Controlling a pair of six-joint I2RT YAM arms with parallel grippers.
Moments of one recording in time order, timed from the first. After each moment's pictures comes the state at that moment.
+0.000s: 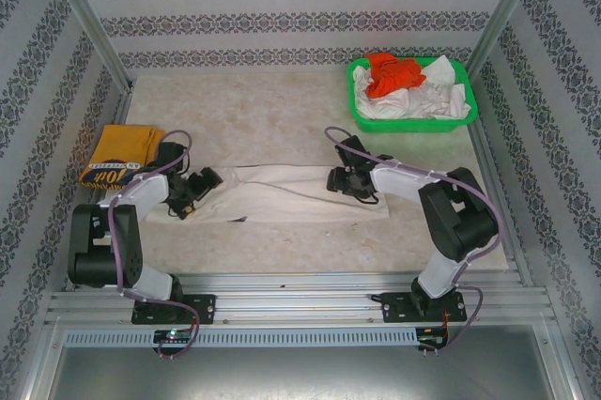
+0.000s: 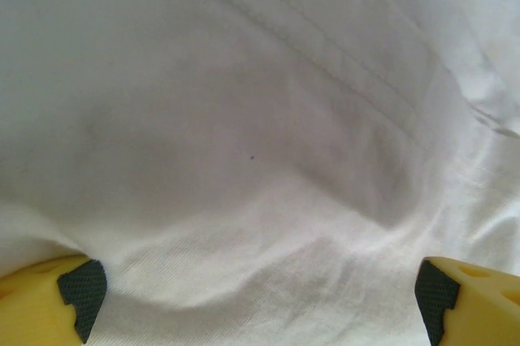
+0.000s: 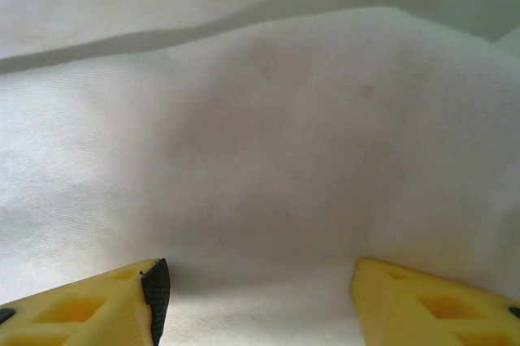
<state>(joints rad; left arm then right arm) 0.02 1.50 0.78 -0.47 0.27 -0.75 0.46 1.70 0.92 -0.39 0.03 0.68</state>
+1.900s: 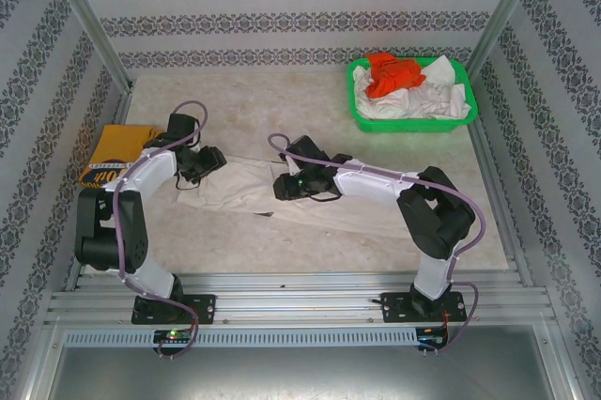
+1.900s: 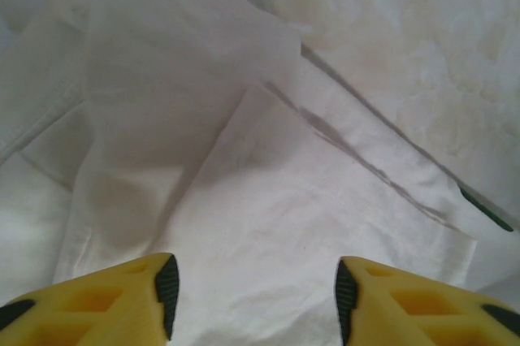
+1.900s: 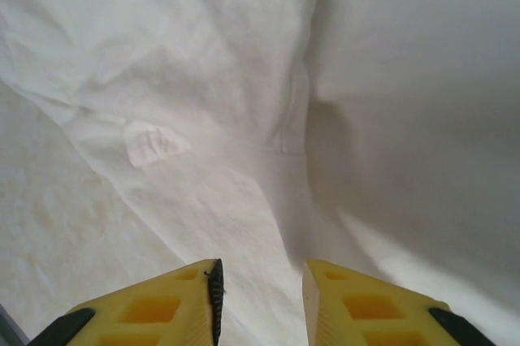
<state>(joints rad) -0.03 1.61 1.05 -0.57 0.24 -0.58 0.75 1.82 1.19 -0.33 -0.27 0.53</state>
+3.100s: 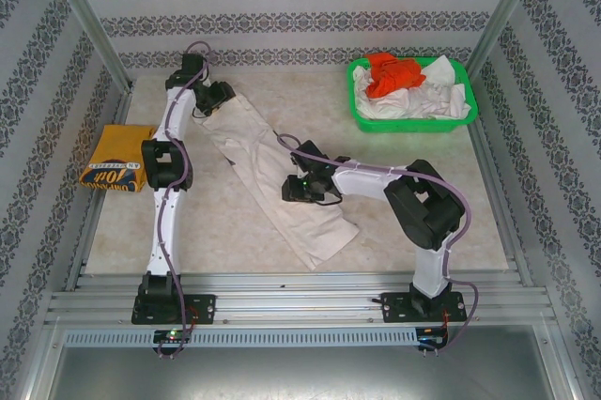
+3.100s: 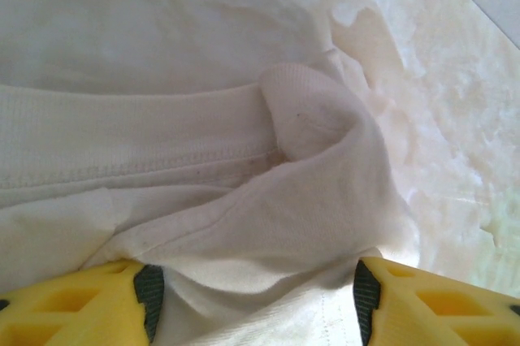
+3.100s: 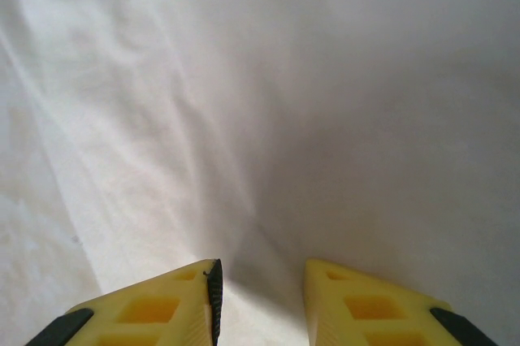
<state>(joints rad) 0.06 2.80 2.73 -0.92 0.34 -0.54 0.71 1.91 1.15 -0.31 -0.26 0.68</state>
